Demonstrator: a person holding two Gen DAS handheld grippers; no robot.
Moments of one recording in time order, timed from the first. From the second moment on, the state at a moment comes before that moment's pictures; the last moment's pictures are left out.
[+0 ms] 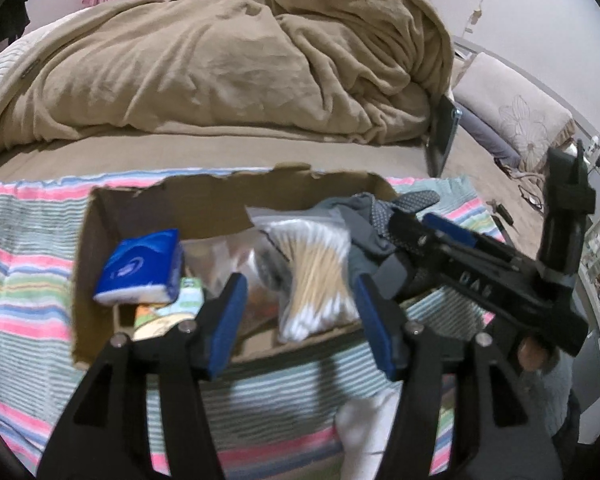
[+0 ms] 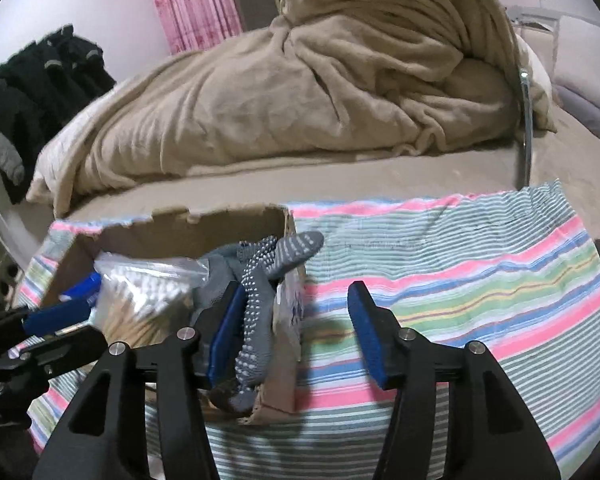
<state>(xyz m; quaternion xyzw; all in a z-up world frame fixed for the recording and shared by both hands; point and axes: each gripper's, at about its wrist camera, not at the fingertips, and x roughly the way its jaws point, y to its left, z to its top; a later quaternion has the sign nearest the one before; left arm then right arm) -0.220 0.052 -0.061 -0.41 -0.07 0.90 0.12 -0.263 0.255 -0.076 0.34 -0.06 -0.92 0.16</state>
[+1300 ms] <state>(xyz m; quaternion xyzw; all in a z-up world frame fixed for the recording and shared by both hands) -0.100 -0.012 -0.035 -0.37 -0.06 0.93 0.05 -0.152 0.218 -0.059 0.40 -0.02 -0.90 0.20</state>
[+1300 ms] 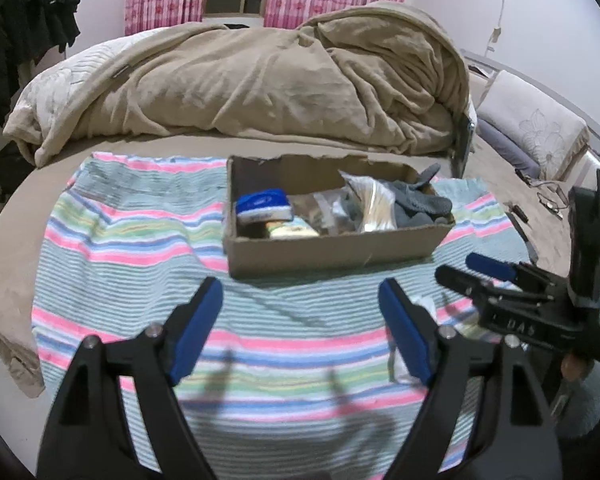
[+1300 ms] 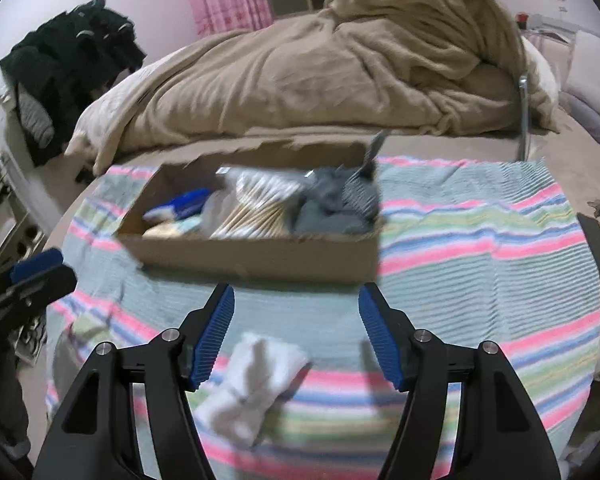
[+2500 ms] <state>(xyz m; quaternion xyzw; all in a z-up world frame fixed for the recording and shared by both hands) -0.085 -0.048 -0.065 -0.39 -0.07 0.92 0.02 -0.126 0.164 -0.070 0.42 0.03 -0.87 0.27</state>
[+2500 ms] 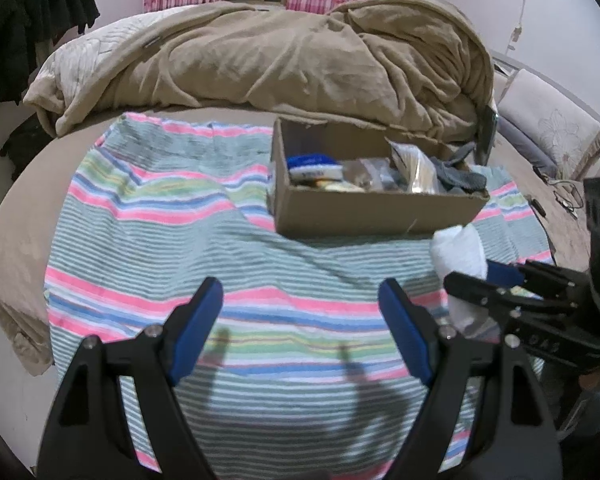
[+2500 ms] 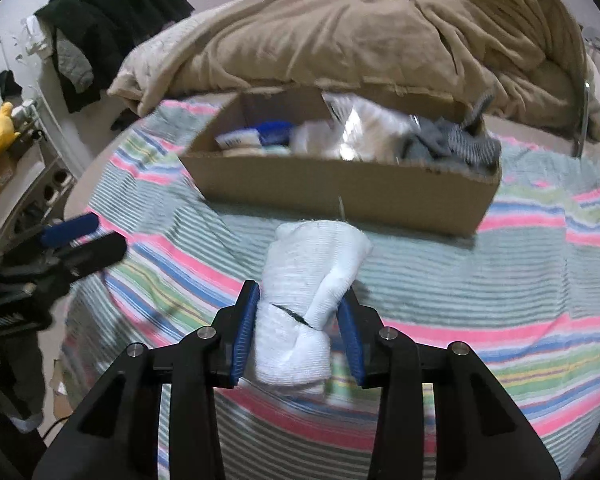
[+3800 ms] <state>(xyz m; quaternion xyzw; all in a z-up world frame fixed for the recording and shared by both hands) -0.166 -0.092 -0.068 -0.37 -0.08 0.92 0.00 -0.248 0.094 -0.046 0.39 0.05 -0.87 0.30</state>
